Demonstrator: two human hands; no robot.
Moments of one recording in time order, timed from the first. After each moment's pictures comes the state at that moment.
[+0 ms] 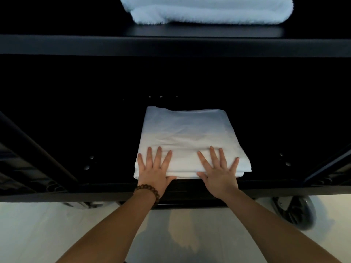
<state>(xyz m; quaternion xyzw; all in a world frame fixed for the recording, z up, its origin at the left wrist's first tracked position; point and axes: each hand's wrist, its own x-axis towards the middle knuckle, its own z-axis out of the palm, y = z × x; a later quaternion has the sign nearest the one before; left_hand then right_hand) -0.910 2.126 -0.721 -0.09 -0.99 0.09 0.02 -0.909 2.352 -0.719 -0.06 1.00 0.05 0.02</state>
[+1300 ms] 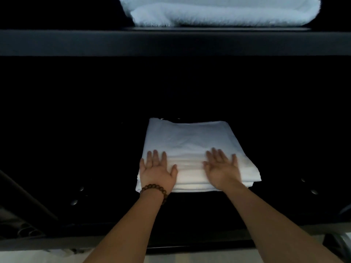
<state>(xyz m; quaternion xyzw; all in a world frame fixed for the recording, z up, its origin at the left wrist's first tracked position) -1.015 2.135 -0.723 0.02 -1.00 -0.02 0.01 -1.030 2.343 -0.717 0.00 1.00 -0.01 0.03</state>
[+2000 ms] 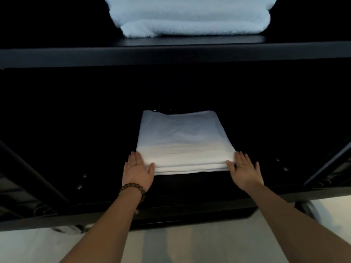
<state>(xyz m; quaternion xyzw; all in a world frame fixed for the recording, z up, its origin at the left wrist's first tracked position) -0.958 2.094 -0.707 0.06 -0.99 -0.13 0.00 -0.946 2.434 -0.719 0.13 0.98 -0.11 0.04</state>
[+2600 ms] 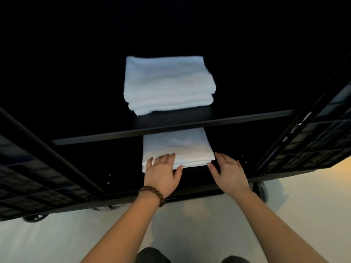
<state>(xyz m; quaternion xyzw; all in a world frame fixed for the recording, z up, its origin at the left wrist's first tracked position) -0.834 2.169 -0.459 -0.13 -0.99 -0.10 0.01 -0.813 2.395 -0.477 0.07 0.98 -0.16 0.01</state>
